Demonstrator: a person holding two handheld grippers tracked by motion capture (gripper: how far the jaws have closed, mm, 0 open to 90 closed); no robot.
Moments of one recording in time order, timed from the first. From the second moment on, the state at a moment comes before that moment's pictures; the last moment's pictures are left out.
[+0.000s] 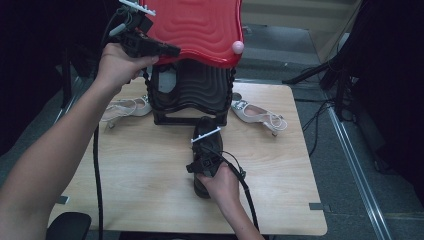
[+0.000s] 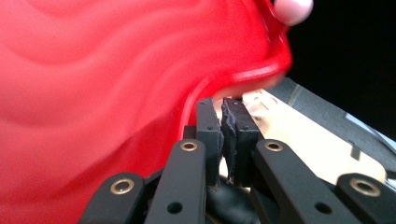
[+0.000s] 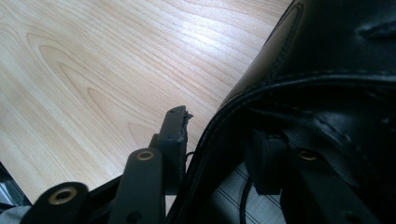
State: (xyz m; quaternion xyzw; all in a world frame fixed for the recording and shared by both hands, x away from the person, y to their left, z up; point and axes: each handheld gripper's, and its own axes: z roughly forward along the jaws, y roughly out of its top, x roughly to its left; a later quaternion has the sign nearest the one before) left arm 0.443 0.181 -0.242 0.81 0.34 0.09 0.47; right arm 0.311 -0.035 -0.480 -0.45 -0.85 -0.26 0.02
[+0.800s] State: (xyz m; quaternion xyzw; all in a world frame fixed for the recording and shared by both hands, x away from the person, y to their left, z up) left arm 0.467 0.171 -0.242 0.81 0.36 0.12 0.45; right arm 0.316 -0.078 -0.466 -0.45 -0.84 -0.30 0.04
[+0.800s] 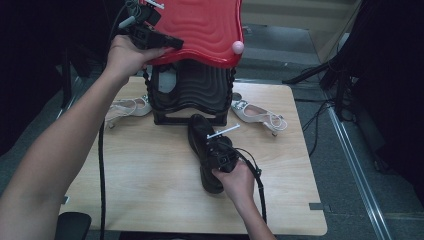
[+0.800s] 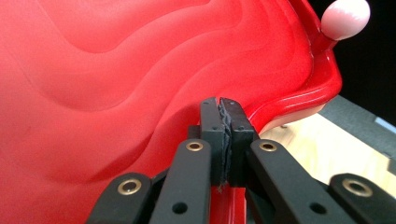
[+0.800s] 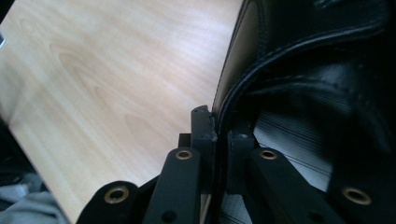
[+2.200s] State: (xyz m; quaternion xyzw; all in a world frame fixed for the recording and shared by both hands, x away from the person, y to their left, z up) left arm 0.467 0.171 -0.241 0.80 0.37 0.11 0.45; right arm 0.300 -0.126 -0.355 -0.40 -0.84 -0.37 0.03
